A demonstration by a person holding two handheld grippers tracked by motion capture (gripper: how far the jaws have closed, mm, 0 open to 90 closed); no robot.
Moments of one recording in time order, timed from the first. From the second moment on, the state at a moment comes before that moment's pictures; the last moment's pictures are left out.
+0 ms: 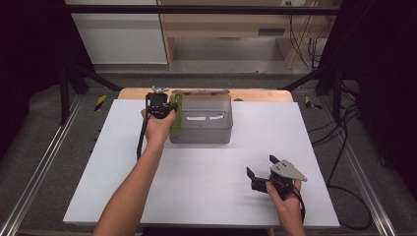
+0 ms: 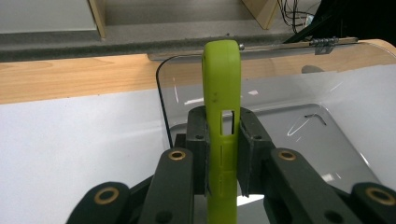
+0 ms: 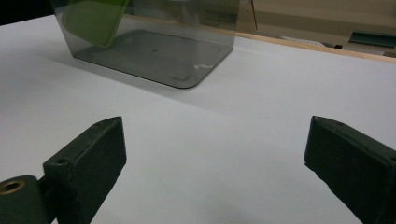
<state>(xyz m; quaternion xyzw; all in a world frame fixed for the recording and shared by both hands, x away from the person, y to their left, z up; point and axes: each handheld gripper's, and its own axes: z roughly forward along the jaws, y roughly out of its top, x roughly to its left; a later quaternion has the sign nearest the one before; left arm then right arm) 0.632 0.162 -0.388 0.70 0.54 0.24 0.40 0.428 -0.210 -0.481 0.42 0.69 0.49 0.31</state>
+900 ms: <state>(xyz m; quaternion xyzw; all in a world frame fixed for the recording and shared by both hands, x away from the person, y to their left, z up) 0.631 0.159 -0.381 0.71 0.55 0.22 0.38 0.428 -0.208 -0.482 0.42 0.70 0.49 0.31</state>
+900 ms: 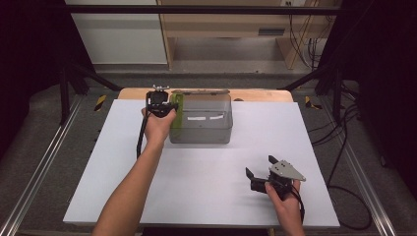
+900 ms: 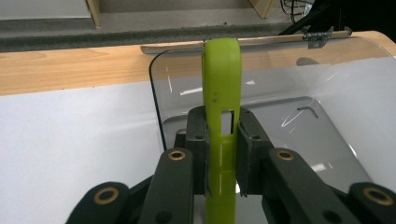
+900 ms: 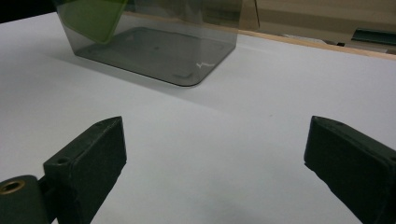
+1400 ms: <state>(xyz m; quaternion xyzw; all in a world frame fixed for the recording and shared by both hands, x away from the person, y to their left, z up) 0.634 0.163 -0.387 0.70 0.55 0.22 0.39 0.429 -0.208 -0.483 0.42 0.70 0.49 0.31</state>
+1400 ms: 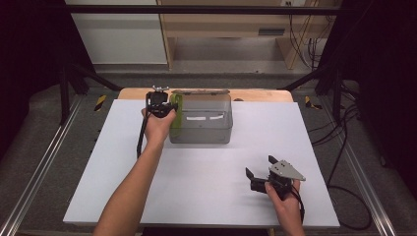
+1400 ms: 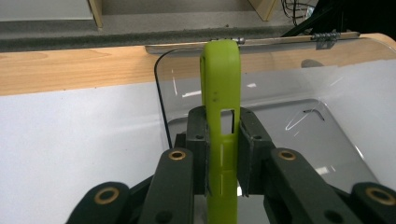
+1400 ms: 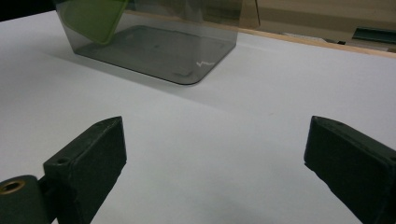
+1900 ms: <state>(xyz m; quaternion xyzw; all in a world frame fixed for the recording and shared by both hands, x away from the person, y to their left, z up) 0.635 0.165 -0.391 0.69 0.55 0.24 0.41 0.429 -0.207 -0.483 0.43 0.70 0.49 0.31</state>
